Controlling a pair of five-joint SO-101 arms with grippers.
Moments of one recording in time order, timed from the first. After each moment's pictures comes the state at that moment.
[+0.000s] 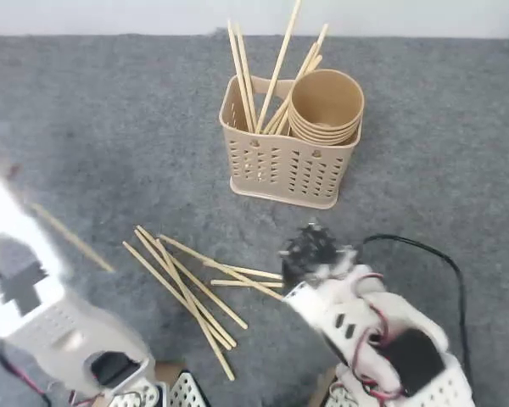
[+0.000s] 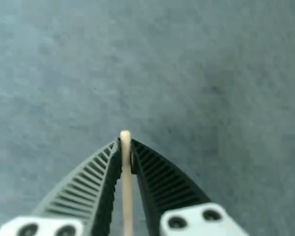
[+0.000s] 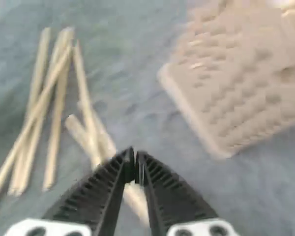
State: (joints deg) left arm -43.6 18.5 -9.7 64.5 20.3; right arm -36.0 -85.6 60.7 72.7 13.9
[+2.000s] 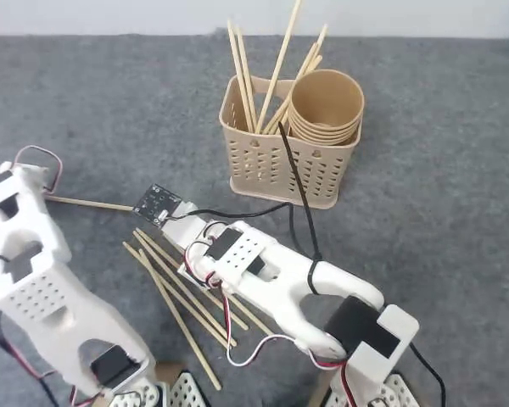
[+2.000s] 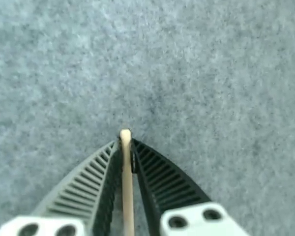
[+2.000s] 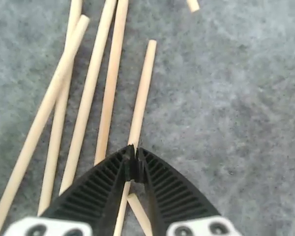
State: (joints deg) left arm -43.3 33.2 2.1 39.0 54.0; right arm -55.3 9.2 27.5 38.2 6.2
